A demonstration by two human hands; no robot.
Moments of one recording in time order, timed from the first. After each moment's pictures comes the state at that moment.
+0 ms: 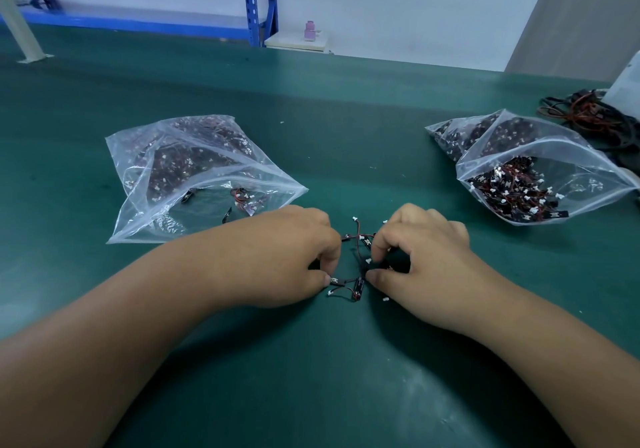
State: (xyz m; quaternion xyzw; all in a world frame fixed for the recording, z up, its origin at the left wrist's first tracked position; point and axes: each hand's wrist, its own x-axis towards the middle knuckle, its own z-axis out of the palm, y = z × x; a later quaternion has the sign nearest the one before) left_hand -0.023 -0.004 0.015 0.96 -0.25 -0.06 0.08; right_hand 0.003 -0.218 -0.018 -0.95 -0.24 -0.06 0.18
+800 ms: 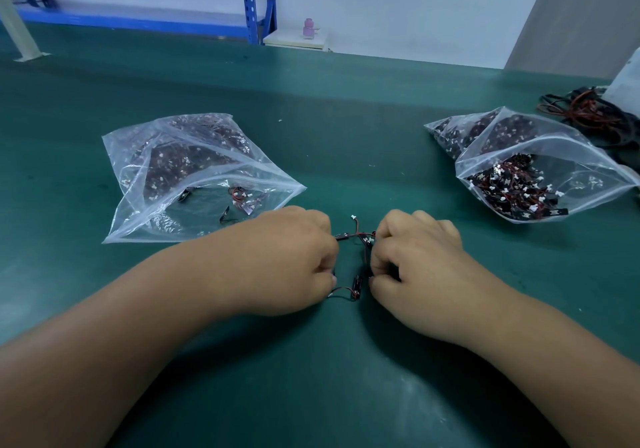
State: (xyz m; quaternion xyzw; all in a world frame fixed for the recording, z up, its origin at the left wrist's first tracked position) left_hand -0.026 -0.014 0.014 0.97 -0.23 -0.05 0.03; right_hand -0.008 -0.213 -0.012 -0.95 -0.28 -0.05 0.11
